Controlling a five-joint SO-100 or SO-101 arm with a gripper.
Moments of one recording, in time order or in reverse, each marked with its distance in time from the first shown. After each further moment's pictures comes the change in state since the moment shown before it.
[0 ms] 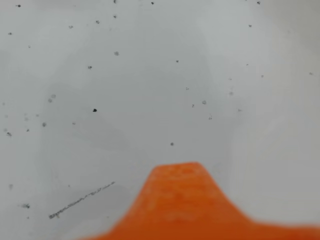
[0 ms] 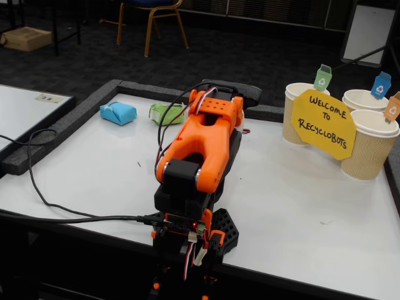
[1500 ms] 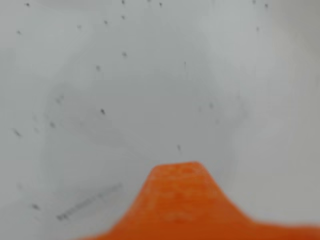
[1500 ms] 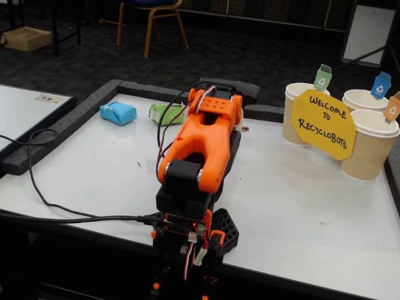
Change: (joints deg) arm -1.8 0.0 -2.2 0.4 0.1
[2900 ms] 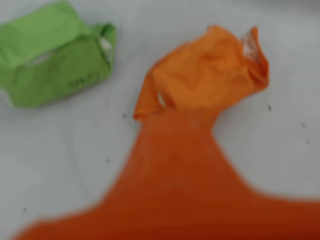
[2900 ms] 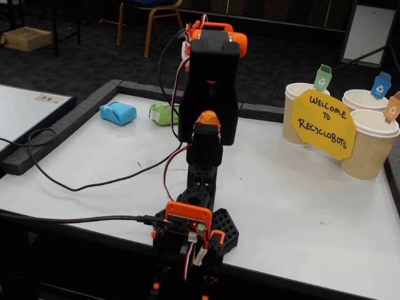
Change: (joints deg) arm -13.4 -80.6 -58.0 -14.1 0.0
